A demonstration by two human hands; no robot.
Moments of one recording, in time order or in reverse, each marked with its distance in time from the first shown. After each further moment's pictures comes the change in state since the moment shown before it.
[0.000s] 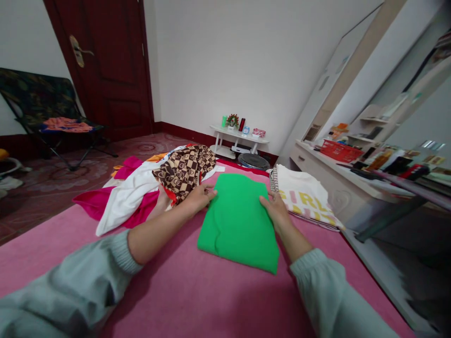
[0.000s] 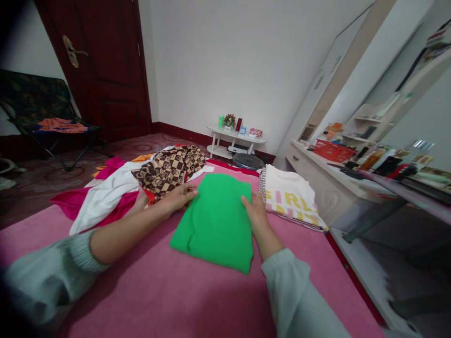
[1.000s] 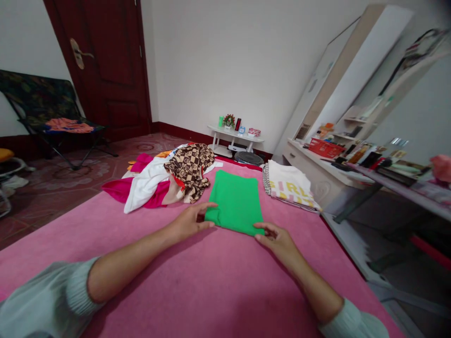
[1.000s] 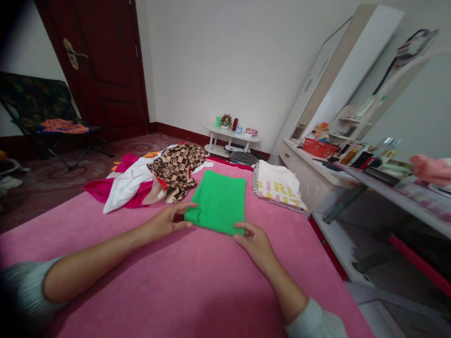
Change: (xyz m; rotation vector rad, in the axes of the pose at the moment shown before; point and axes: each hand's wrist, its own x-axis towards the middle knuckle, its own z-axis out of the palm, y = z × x) left_hand -0.119 -0.022 -0.015 0.129 -0.354 0.267; right_hand -0.150 -0.013 -0.059 -0.165 -0.326 0.072
